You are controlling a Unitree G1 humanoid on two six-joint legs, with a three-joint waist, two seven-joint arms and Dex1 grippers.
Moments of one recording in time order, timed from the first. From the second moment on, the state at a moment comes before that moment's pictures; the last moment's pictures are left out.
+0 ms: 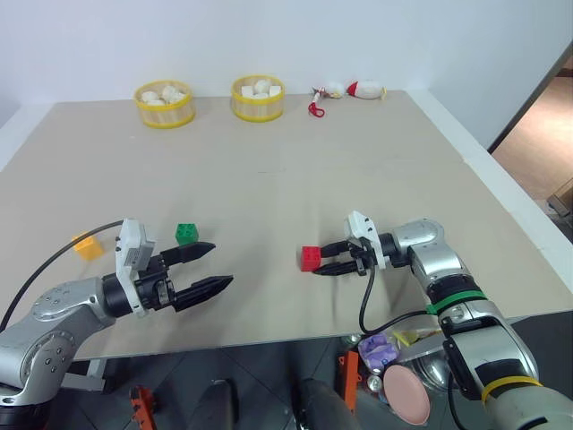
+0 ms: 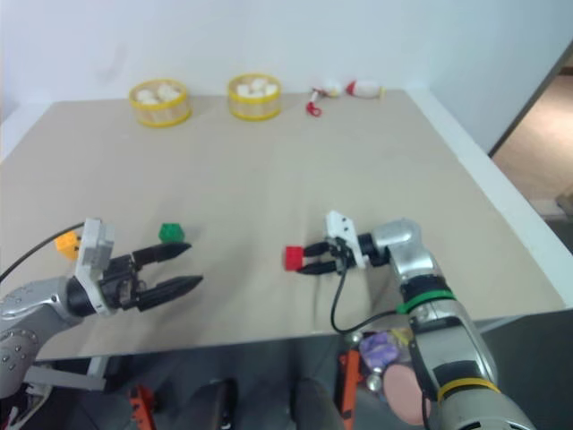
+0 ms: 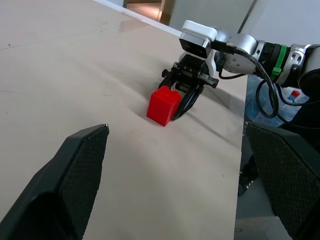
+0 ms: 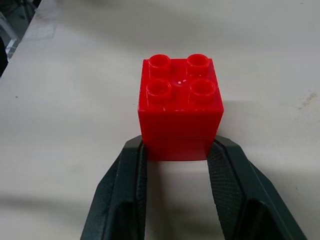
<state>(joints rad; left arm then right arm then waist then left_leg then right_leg) -0.02 0.69 0.24 -0.45 -0.86 0.61 -0.91 -0.79 -0.49 0.21 0.76 0.12 -0.13 1.51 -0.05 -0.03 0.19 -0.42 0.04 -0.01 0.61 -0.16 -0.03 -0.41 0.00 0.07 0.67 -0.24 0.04</state>
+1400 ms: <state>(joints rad) 0.12 0.50 0.29 -0.49 -0.88 0.59 -0.59 -0.95 -0.68 0.07 0.71 0.23 0.03 1.51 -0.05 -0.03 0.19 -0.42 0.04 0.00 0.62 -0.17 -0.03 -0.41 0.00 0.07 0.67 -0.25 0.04</state>
